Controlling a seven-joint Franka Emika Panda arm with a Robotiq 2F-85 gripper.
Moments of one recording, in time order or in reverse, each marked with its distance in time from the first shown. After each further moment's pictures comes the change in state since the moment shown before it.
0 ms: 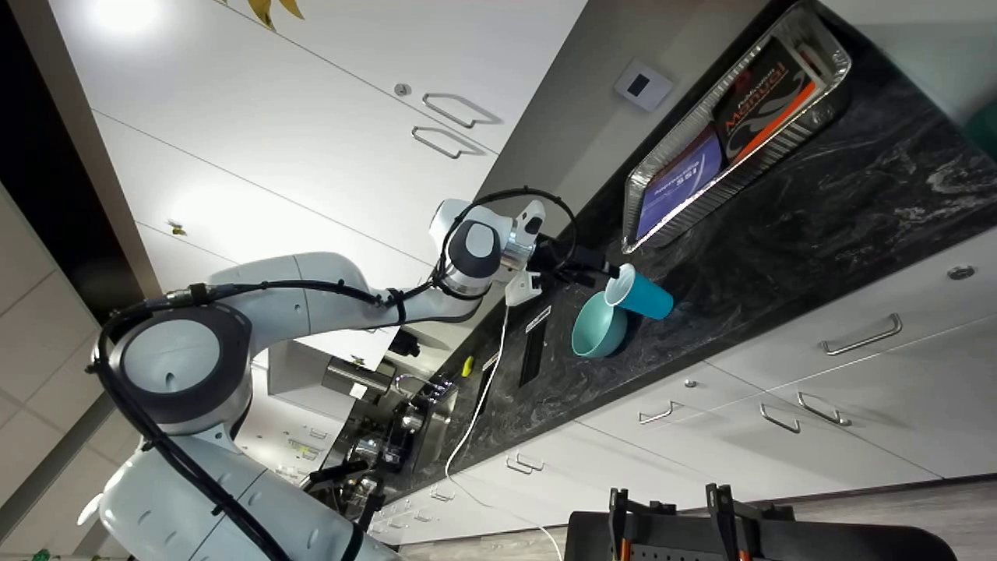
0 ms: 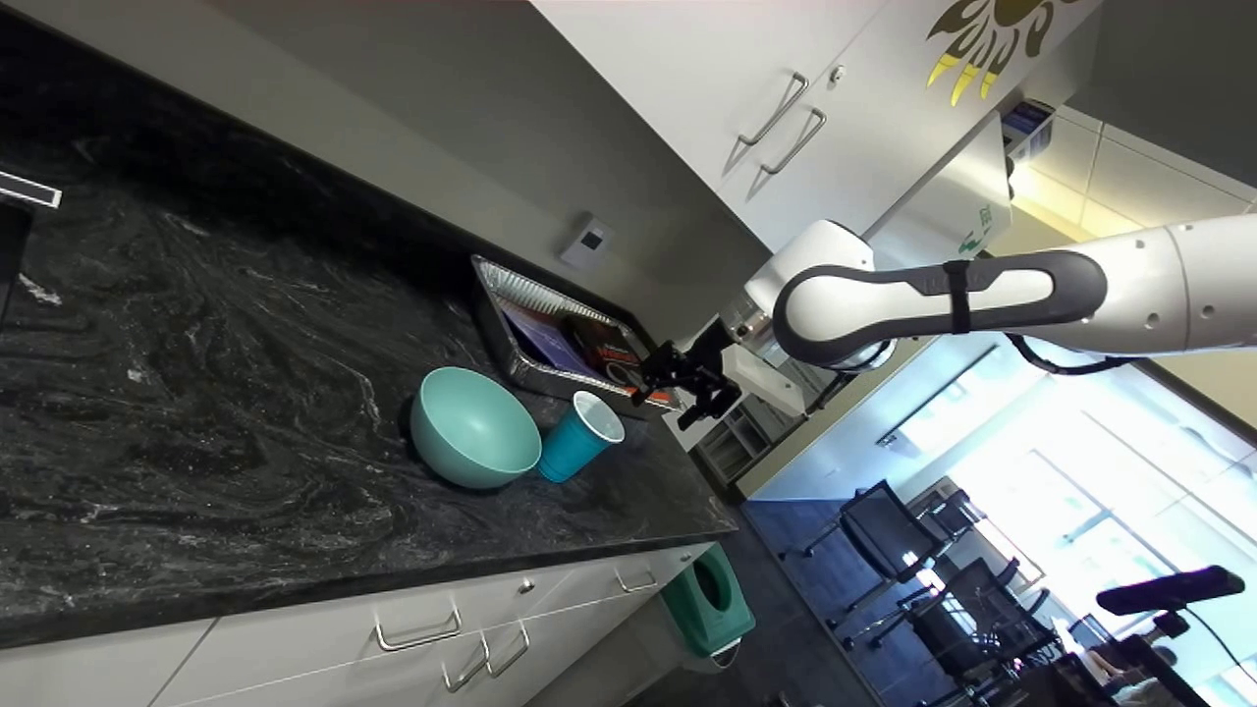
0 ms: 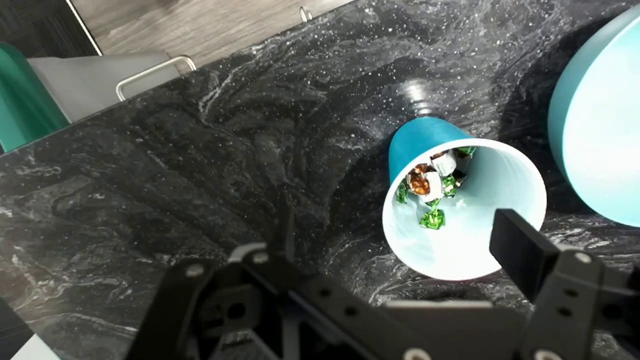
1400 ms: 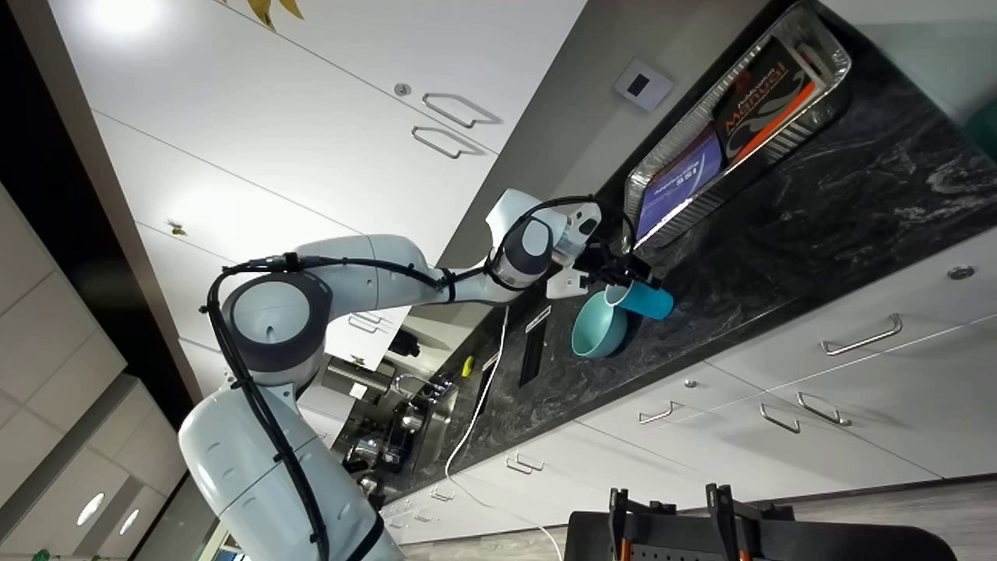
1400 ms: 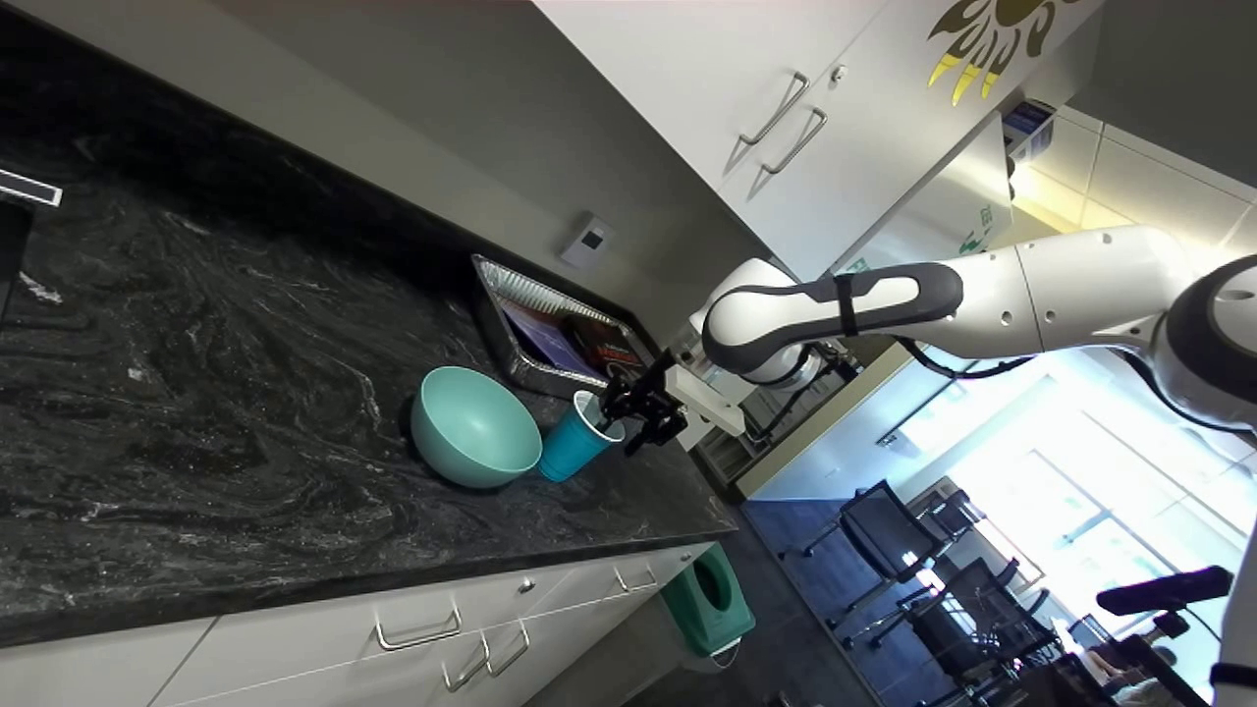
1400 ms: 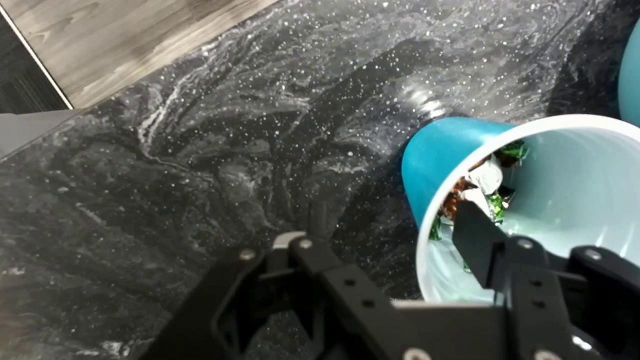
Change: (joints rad) arm 0.010 0.274 -0.045 0.184 0.154 0.000 -0.061
